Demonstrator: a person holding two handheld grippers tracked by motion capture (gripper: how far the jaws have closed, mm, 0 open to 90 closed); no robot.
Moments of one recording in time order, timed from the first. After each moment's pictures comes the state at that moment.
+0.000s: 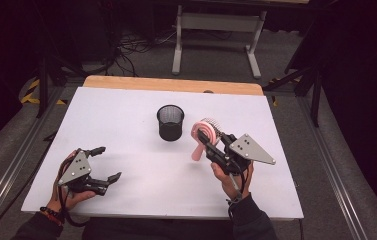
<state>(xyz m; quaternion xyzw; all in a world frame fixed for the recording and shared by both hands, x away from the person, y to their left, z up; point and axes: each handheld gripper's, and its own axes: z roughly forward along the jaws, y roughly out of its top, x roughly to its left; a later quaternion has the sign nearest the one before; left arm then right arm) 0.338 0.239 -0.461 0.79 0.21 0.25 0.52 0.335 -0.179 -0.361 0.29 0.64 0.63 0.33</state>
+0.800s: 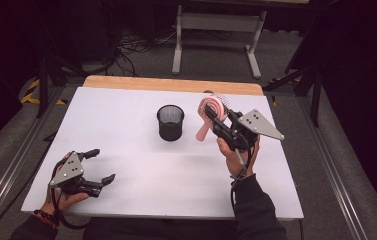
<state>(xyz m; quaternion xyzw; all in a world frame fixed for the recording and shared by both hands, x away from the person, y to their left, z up) 0.336 0.254 -0.467 0.79 0.22 0.24 0.52 0.372 -0.188 -0.323 0.31 0.61 0.64 0.35</state>
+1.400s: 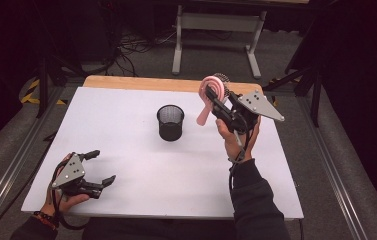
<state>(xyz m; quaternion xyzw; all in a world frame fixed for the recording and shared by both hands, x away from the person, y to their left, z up) 0.334 0.253 -0.469 0.79 0.22 0.25 0.51 0.396 -0.180 -0.290 0.31 0.60 0.64 0.37</state>
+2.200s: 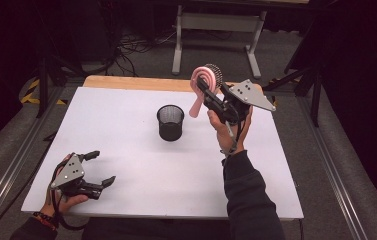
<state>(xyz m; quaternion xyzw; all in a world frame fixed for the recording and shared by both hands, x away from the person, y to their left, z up) 0.333 0.253 -0.470 0.79 0.23 0.24 0.52 0.409 -0.161 -0.278 0.30 0.60 0.65 0.37</state>
